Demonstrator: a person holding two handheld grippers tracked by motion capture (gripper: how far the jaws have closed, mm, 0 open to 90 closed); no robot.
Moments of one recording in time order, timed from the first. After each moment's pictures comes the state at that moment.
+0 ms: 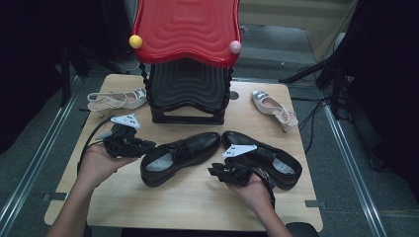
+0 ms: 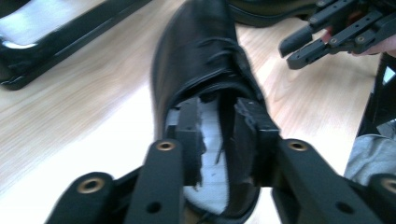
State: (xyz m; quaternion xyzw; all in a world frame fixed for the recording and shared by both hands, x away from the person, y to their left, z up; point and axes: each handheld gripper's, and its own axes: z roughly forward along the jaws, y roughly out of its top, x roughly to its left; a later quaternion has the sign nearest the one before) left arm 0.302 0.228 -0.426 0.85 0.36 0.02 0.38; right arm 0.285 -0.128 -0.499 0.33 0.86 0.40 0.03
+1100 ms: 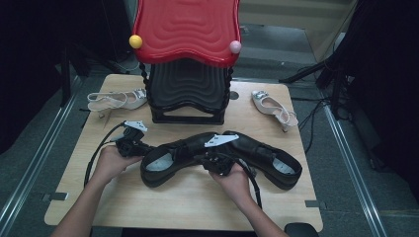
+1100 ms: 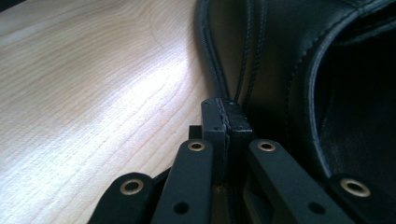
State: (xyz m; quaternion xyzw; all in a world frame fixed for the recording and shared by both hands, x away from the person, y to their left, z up) left arm 0.345 0.227 -0.512 0.85 0.38 -0.05 0.37; right arm 0.310 -0.082 -0.499 0.33 0.85 0.41 0.03
